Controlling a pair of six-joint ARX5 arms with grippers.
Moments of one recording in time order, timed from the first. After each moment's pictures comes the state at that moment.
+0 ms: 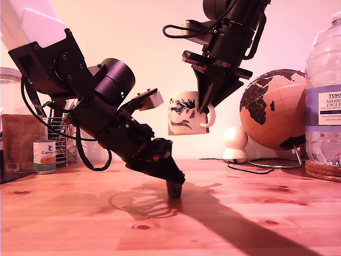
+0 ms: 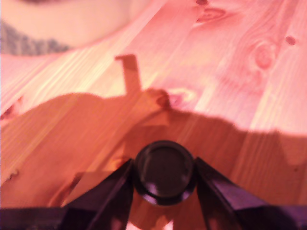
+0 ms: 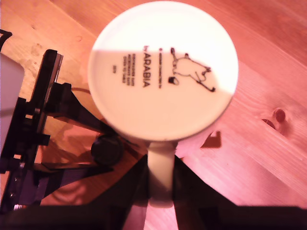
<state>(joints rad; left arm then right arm) -0.56 1.97 1.05 0.20 0.40 0.27 0.46 1.87 1.67 -0.83 -0.14 -0.21</state>
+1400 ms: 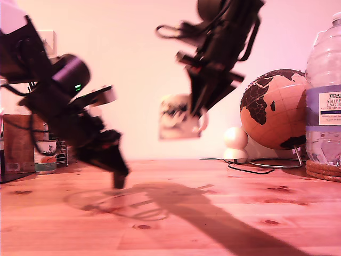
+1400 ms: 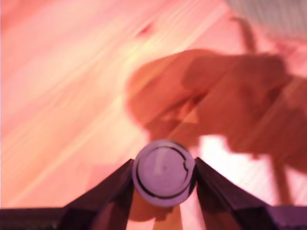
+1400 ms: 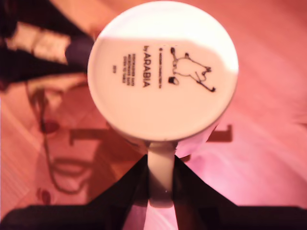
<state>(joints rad) -0.32 1.88 1.05 -0.04 0.36 0.30 0.52 1.93 1.67 -0.84 -0.17 -0.23</state>
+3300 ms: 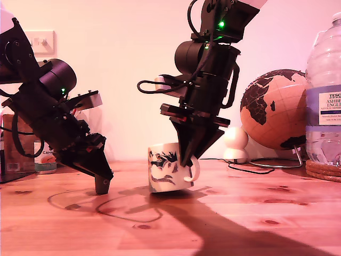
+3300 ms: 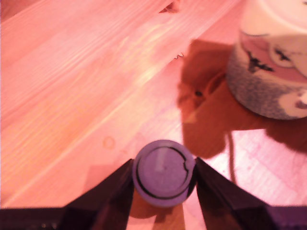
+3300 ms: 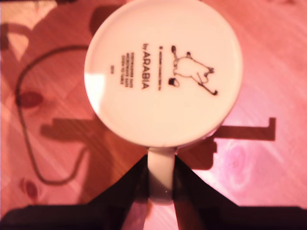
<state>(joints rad) -0.27 1.88 1.05 -0.07 0.36 0.33 0.54 2.08 1.67 -0.88 -0.17 -0.23</state>
